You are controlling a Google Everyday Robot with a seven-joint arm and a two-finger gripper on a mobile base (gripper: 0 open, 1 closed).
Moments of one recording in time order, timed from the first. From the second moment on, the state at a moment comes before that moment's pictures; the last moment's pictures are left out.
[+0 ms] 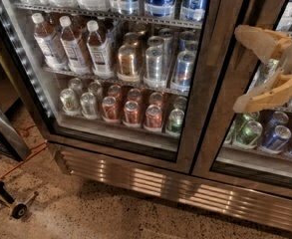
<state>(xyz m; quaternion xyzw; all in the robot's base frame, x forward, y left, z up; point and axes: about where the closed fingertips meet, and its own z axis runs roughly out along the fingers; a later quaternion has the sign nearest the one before) 0.446 -0.154 1.021 -0.47 0.56 0.37 0.58</state>
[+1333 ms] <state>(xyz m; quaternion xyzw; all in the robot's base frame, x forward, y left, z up) 0.446 -0.154 1.021 -0.47 0.56 0.37 0.58</state>
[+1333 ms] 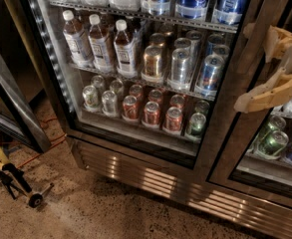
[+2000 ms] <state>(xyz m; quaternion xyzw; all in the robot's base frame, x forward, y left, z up) 0.446 -0.154 1.021 -0.47 0.56 0.37 0.58</state>
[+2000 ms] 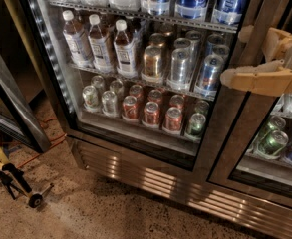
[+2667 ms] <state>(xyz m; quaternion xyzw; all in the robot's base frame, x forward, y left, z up) 0.446 -0.154 1.021 -0.47 0.56 0.37 0.58</state>
